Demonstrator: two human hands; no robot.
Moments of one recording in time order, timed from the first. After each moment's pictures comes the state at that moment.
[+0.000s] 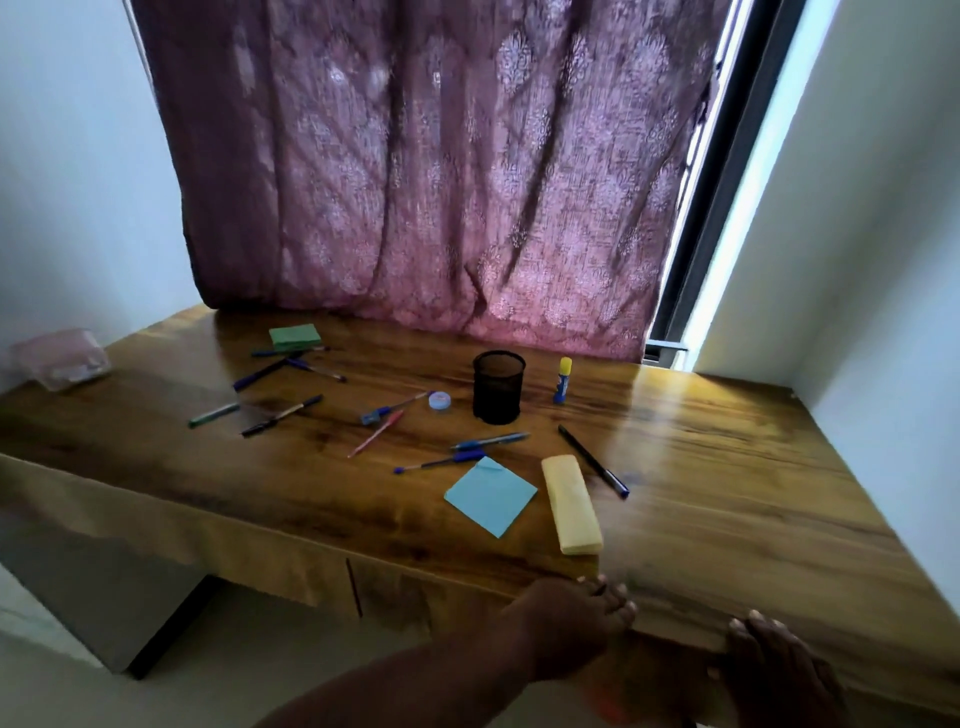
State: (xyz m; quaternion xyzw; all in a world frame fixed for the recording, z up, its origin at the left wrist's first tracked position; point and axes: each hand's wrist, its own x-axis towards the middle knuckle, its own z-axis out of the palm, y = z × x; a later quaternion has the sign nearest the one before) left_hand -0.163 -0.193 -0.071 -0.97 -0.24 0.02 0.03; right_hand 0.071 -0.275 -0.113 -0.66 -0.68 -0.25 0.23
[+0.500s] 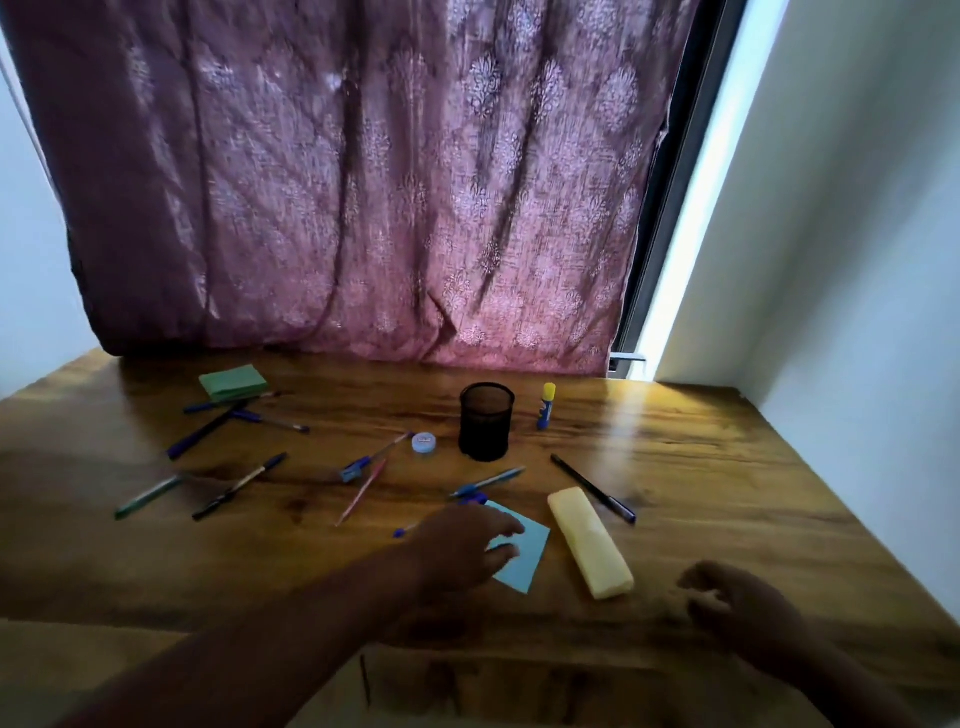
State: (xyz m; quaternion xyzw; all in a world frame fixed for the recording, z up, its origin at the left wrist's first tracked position) left_hand -0.301 -0.081 -0.001 -0.91 -0.36 -0.09 -0.18; right_hand 0.004 -0.214 -0.001 -0.77 -0.60 0.20 0.11
